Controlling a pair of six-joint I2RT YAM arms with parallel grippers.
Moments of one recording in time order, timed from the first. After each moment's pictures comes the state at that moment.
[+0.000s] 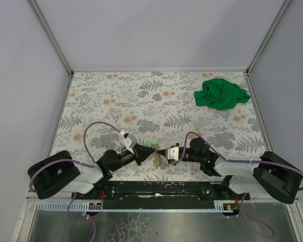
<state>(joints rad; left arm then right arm) -0.91 1.29 0.01 1.32 0.11 -0.33 0.93 1.22 0.25 0.78 -0.48 -0.58</state>
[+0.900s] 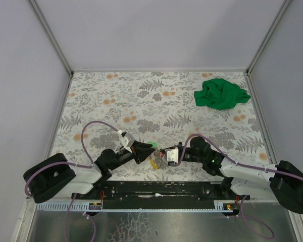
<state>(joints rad) -0.89 1.25 0.01 1.34 0.14 -0.33 0.94 1.05 0.30 0.47 -0.40 -0.71</state>
